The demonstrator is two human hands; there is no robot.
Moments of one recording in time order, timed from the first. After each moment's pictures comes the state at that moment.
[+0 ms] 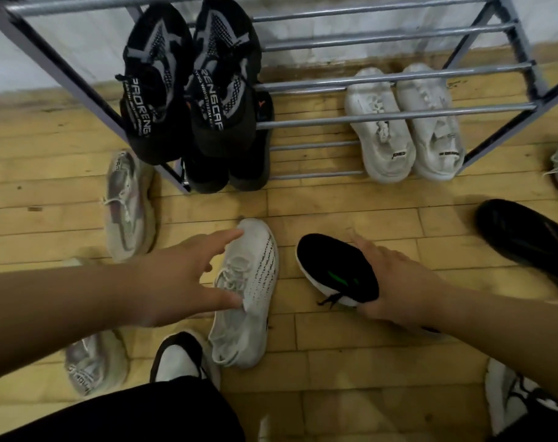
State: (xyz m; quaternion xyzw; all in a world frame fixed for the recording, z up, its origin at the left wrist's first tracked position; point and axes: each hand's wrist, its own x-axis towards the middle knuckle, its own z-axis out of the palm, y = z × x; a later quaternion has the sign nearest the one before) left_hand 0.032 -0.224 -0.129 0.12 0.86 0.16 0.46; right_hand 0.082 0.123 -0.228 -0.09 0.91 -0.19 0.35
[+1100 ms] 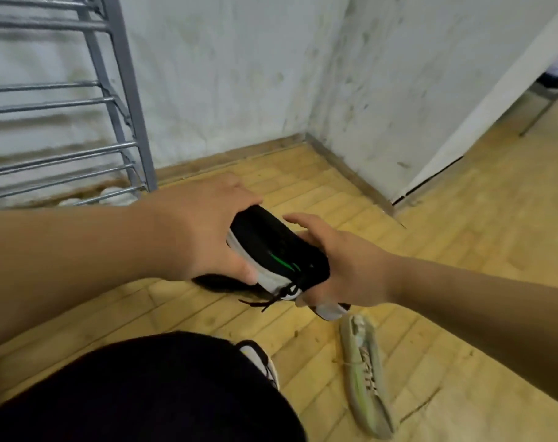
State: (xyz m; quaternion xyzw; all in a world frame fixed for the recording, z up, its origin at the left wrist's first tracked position) left_hand 0.104 0.202 0.079 0.54 0.83 0.08 0.15; right_hand 0.264 0.403 0.035 0.09 0.95 -0.29 0.12
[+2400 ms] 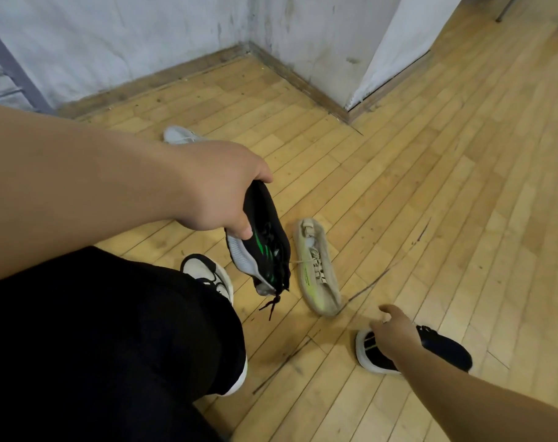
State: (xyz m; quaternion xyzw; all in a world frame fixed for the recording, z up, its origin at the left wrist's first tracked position) left_hand 0.254 0.281 0.054 0.57 0.78 -0.03 0.26; right_hand 0.606 0.410 -0.193 0.71 0.62 -0.32 0.10
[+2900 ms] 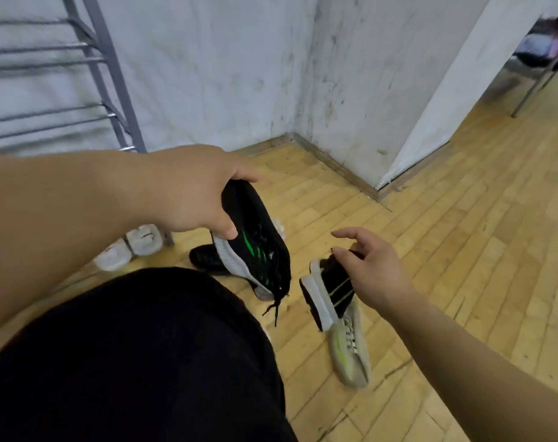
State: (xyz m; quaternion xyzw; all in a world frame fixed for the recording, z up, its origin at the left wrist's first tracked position) left_hand 0.174 0.194 0.150 0.53 0.83 0.05 0.16; right_hand 0.395 0.381 0.022 0.39 0.81 -0.42 -0.15
